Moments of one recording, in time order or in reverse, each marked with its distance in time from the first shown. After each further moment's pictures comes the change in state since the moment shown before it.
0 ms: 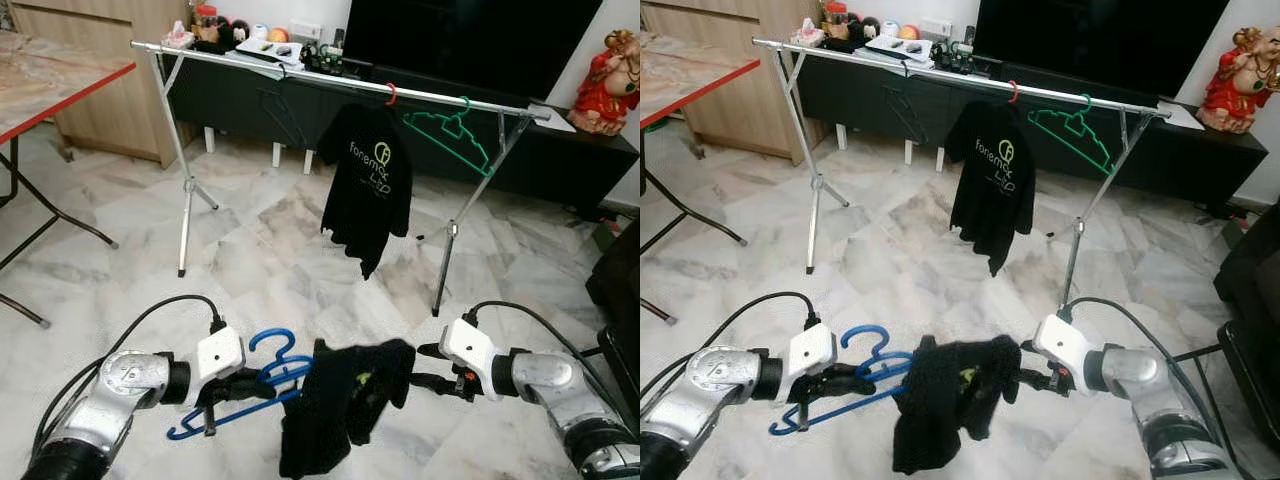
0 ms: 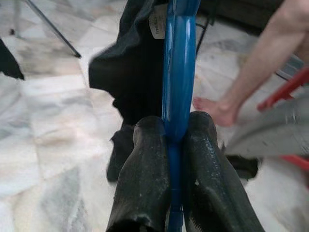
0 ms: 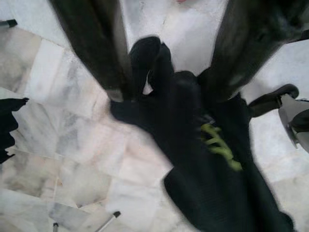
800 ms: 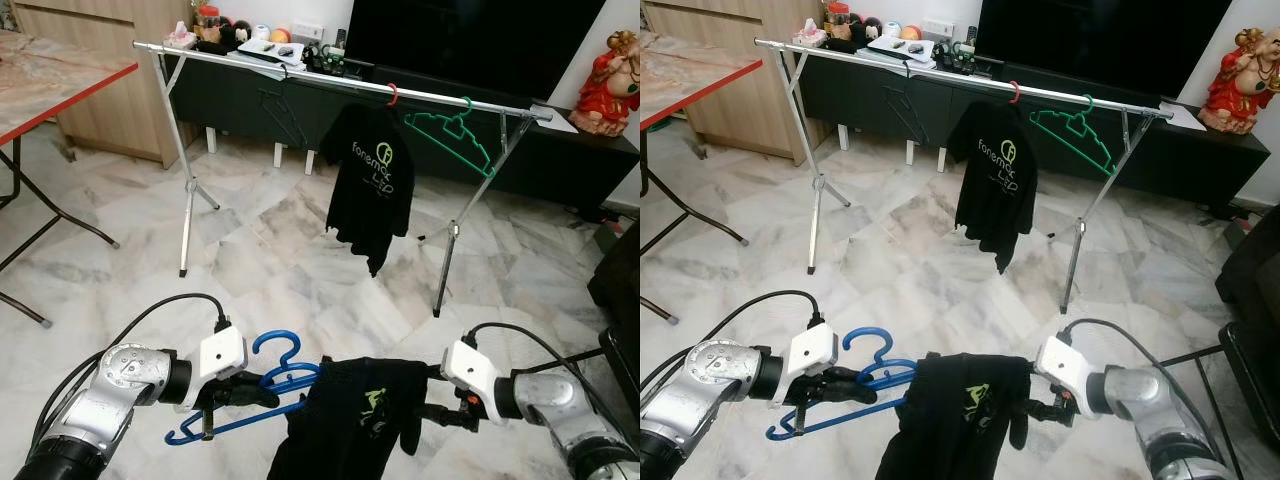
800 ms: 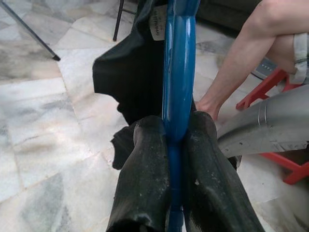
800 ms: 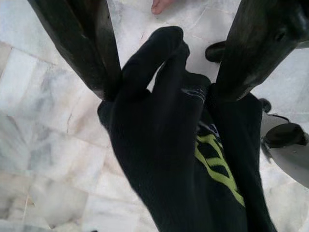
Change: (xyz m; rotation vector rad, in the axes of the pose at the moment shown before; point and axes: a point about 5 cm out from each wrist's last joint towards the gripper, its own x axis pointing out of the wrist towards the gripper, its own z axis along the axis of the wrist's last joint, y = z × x) left arm 0.001 -0.002 0.017 -0.006 -0.025 -0.082; right arm 0.001 0.018 -0.021 0.045 0.054 0.076
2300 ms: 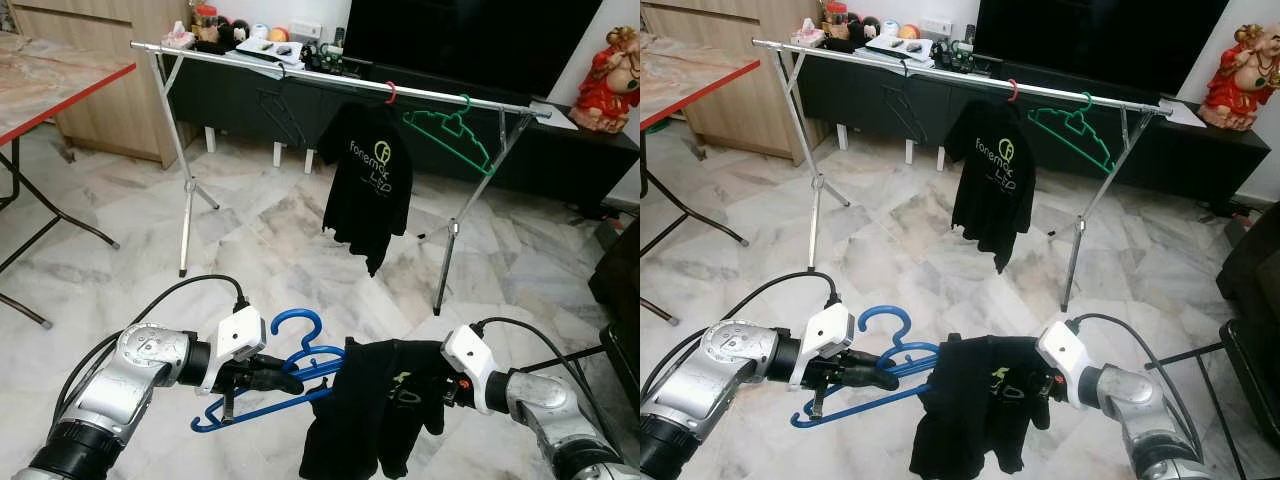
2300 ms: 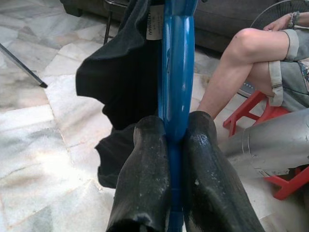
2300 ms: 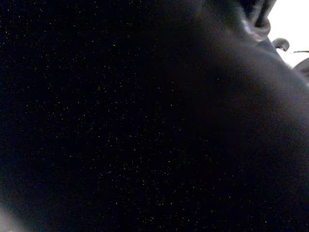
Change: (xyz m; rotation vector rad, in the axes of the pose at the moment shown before) left arm 0.010 0.003 0.034 0.018 -0.089 -0.066; right arm 0.010 -0.002 0.006 0.178 -0.157 -0.137
